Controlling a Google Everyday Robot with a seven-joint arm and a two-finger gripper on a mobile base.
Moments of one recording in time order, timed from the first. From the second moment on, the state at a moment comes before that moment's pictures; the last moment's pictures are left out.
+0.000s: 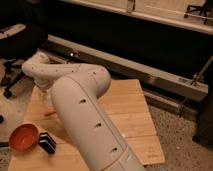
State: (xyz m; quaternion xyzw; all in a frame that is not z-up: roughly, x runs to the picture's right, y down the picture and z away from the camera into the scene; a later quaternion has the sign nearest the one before) arm -0.352 0.020 0.895 -0.28 0.02 0.26 0.92
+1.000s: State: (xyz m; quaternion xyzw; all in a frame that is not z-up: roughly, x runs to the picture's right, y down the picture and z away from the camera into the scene) arm -0.297 -0.024 0.819 -0.27 0.05 0.24 0.93
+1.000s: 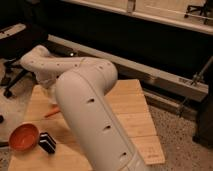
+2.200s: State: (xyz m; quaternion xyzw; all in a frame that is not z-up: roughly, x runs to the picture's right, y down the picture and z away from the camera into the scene) arm -0.236 0.026 0.614 -0.32 0.02 0.14 0.93
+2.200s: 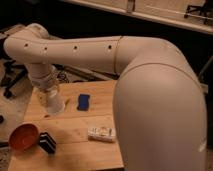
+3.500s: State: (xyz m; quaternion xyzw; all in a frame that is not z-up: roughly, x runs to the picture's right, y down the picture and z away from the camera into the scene) arm -0.302 0.070 0.560 -0.34 -0.06 0.08 0.94
